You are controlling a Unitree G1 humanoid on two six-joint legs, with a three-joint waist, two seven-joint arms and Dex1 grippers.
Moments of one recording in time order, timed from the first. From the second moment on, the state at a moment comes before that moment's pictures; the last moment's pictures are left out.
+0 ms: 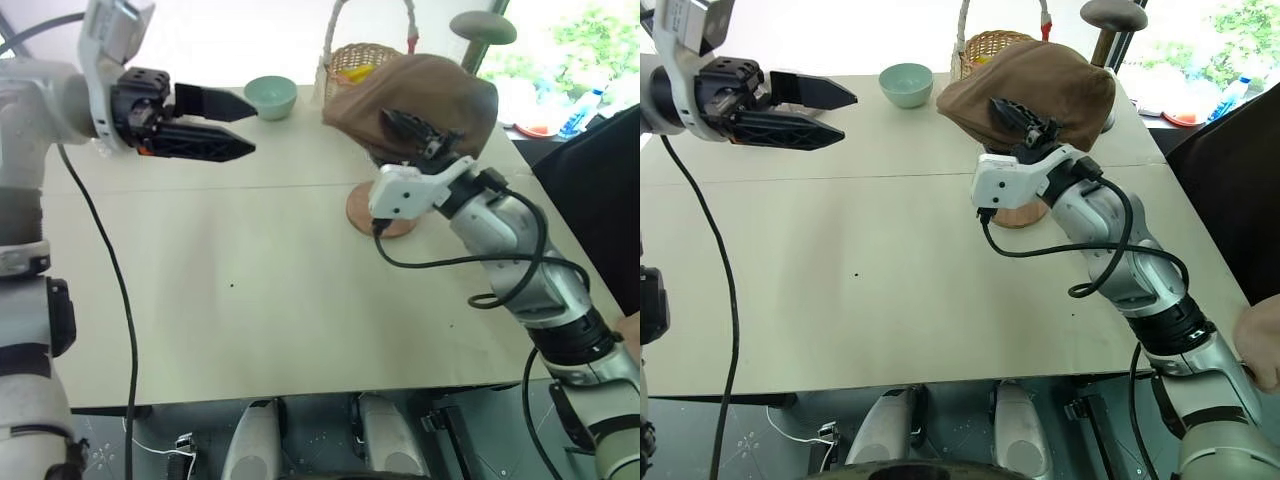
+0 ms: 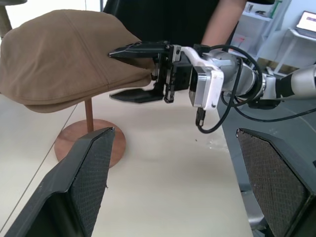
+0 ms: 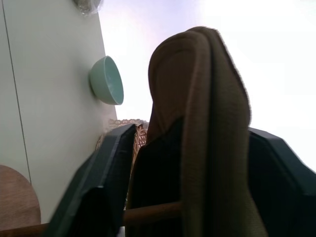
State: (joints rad) left arm -1.17 0.90 -0.04 0.27 -0.62 0.89 -1.52; right arm -0.65 -0.69 0.28 -0.29 -0.53 0.08 0.34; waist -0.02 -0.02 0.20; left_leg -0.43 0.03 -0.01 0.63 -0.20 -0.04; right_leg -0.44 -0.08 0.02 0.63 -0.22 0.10
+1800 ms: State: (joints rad) left arm -1.23 0.92 0.06 0.35 -0.58 0.88 -1.32; right arm -0.74 -0.78 0.06 0.62 -0.23 -1.11 0.37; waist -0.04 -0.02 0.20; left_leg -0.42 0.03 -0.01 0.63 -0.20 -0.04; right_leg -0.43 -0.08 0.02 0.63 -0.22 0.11
